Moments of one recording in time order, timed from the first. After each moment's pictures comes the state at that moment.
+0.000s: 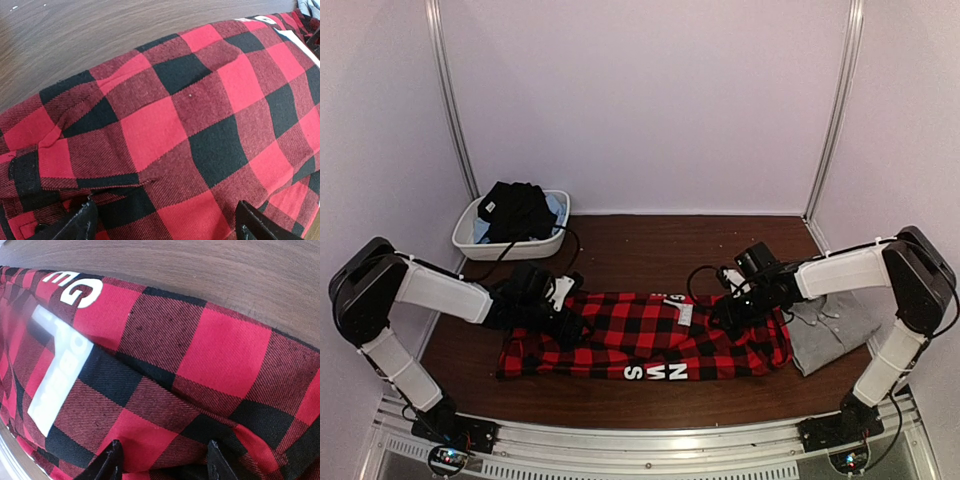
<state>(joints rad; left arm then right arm) -0.62 1.61 0.65 0.11 0.19 -0.13 0.56 1.66 0.84 -0.22 -0.21 0.37</state>
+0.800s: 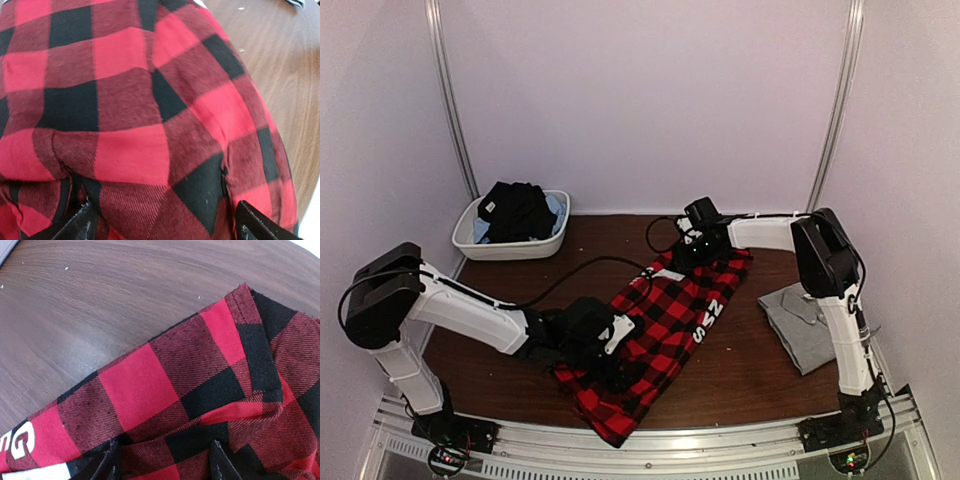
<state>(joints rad) -1.07 1.68 0.75 0.05 0.04 -0.21 0.52 2.33 1.78 -0.35 -0.03 0.17</state>
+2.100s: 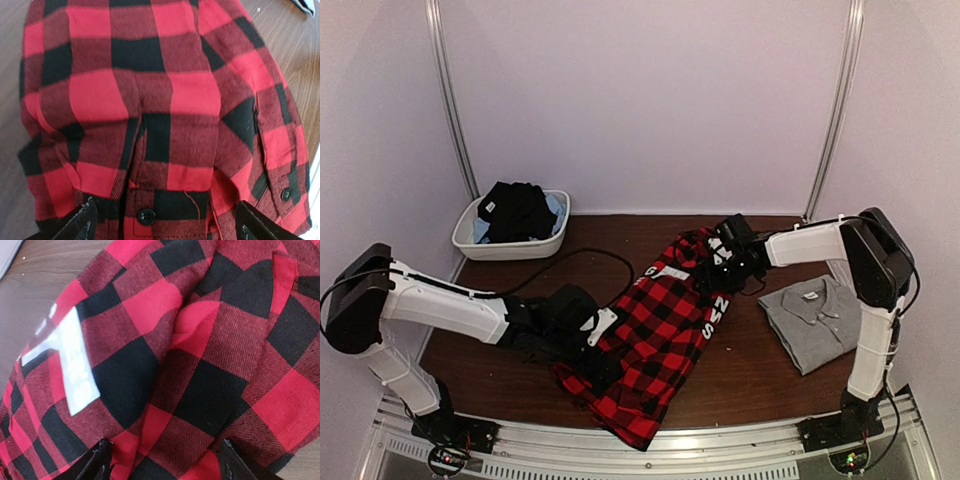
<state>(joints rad) -1.03 1.56 0.77 -0.16 0.06 -0.24 0.51 1.93 1.24 -0.27 -0.12 0.35</state>
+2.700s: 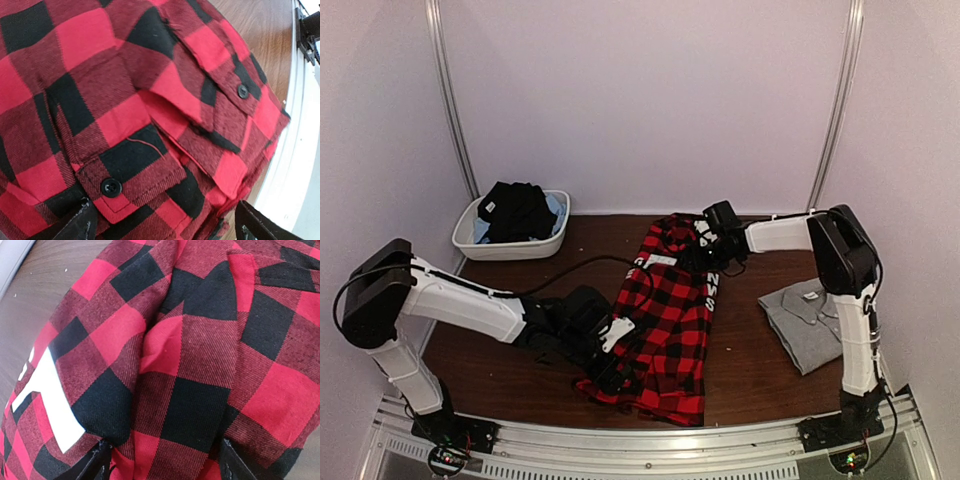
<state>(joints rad) -1.04 1.65 0.81 -0.13 0.30 -0.23 0.46 2.20 1.53 -0.23 -0.11 0.27</state>
